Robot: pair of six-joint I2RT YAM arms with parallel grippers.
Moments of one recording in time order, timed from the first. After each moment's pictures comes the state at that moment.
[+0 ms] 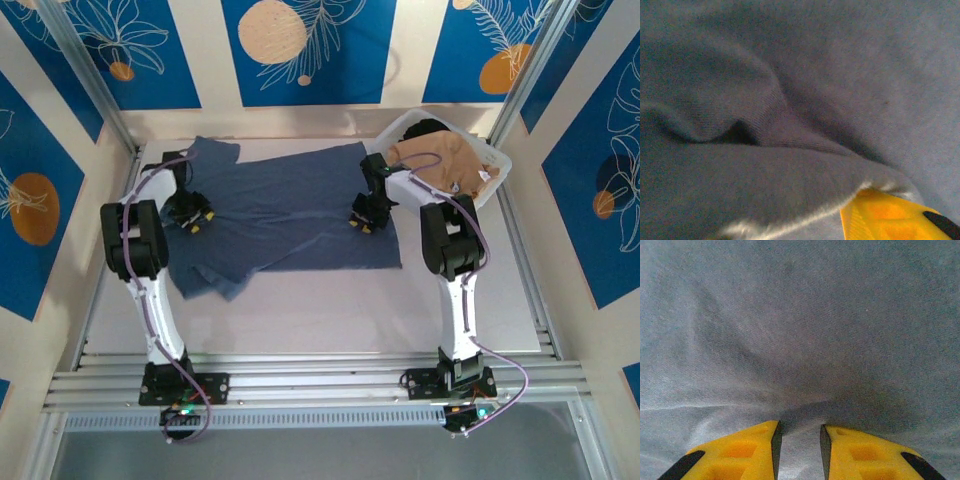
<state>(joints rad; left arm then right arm) 0.10 2.19 1.72 -0.94 0.15 -0.67 0.32 2.21 1.70 -0.86 -0.23 0.78</state>
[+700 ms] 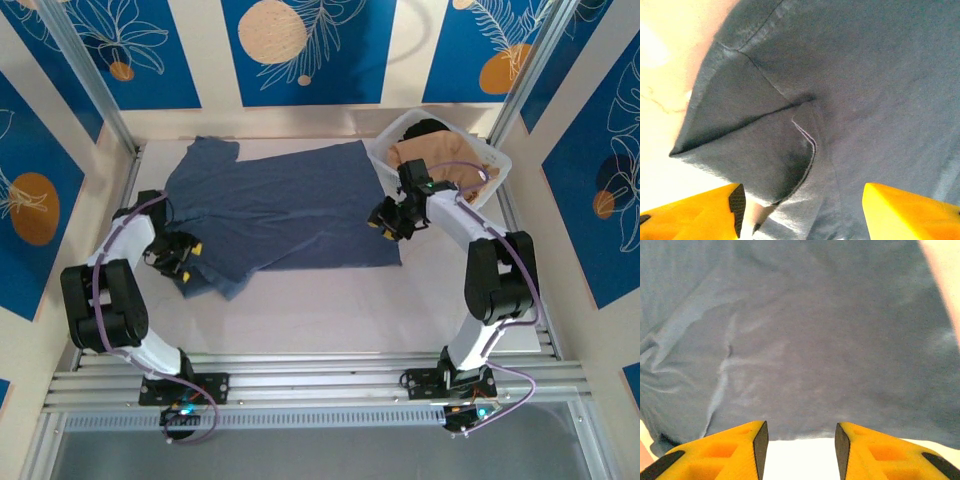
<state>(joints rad) 0.17 1.58 1.07 -0.93 0.22 -1.07 0.21 1.72 1.24 -0.72 -0.35 0.76</state>
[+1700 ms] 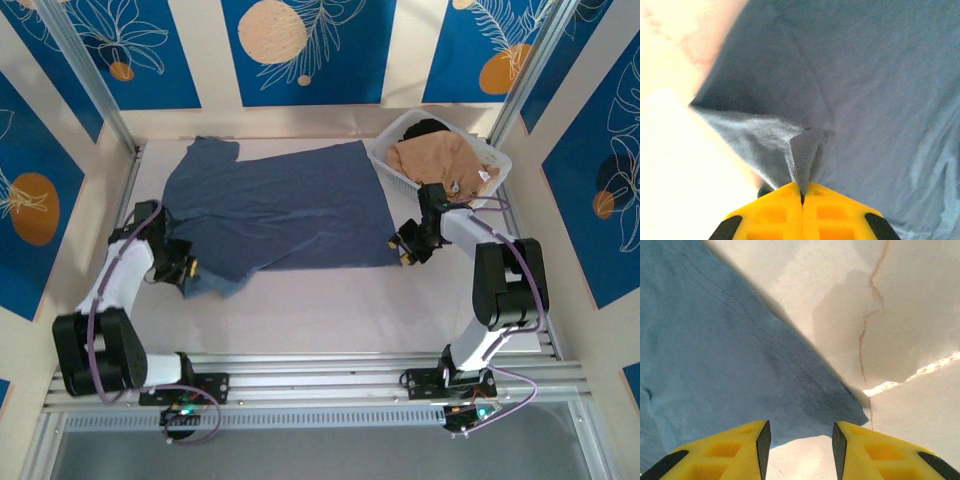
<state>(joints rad) 0.12 1.29 0.90 -0.92 0.20 -1.20 0.10 1.67 1.03 -0.68 -0.31 0.94</state>
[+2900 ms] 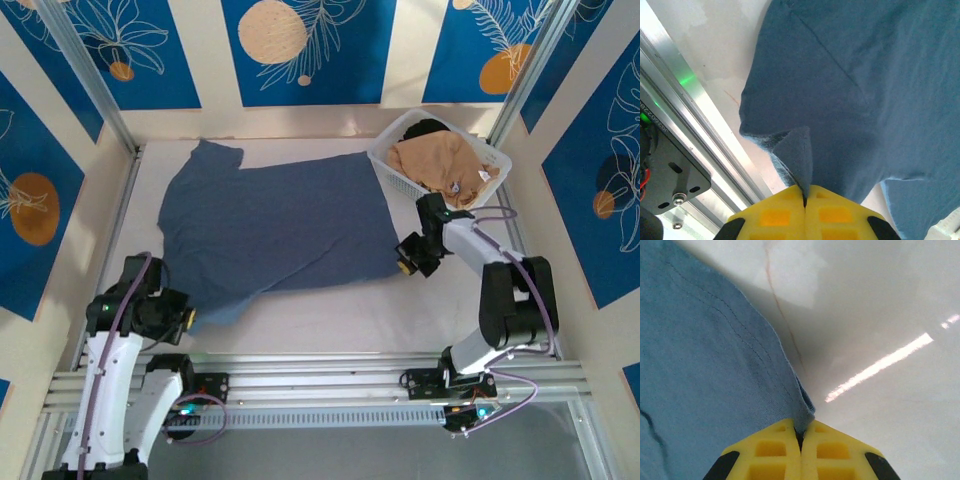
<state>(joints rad) 0.00 0.67 0.80 -1.38 0.17 -1.27 0.13 1.53 0.94 -0.82 -0.23 0.99</state>
